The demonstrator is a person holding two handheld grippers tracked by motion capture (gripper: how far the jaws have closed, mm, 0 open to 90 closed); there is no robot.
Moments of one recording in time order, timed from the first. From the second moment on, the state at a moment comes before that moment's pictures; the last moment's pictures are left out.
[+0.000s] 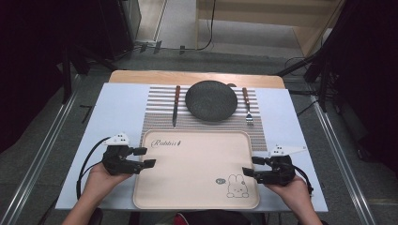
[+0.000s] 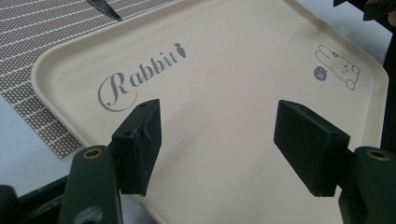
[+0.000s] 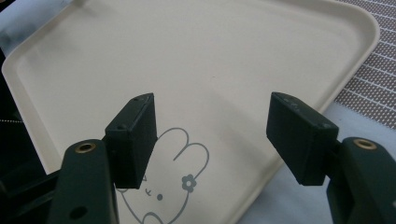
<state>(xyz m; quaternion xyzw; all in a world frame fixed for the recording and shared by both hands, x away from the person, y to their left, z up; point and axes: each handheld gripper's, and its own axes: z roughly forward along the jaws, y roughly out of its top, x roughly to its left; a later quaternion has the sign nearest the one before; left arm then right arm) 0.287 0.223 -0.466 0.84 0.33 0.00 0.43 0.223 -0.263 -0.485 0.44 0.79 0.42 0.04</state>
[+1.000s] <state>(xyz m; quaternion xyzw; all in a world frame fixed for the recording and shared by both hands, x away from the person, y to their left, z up) 0.291 0.226 -0.466 0.83 0.35 -0.01 0.43 0.221 -0.264 -0.488 0.44 0.79 0.42 0.03</state>
